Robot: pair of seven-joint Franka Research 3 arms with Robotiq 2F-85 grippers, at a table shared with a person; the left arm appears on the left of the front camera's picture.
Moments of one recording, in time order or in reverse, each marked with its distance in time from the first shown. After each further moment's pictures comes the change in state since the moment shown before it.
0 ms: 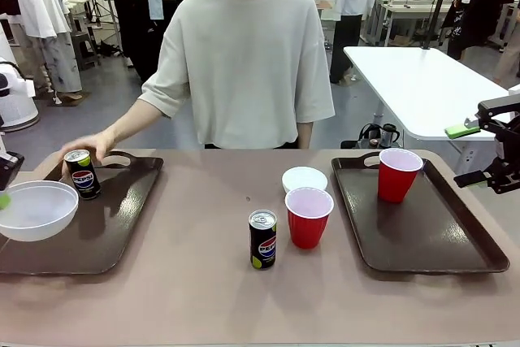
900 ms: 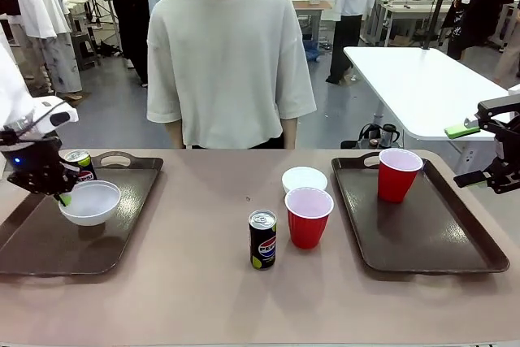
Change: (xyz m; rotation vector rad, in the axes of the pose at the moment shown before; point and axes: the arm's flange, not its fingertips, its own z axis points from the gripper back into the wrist) left arm 0.114 0.020 -0.139 -0.045 -0.102 0.131; right arm 0.000 0.000 0.000 0.000 0.000 0.000
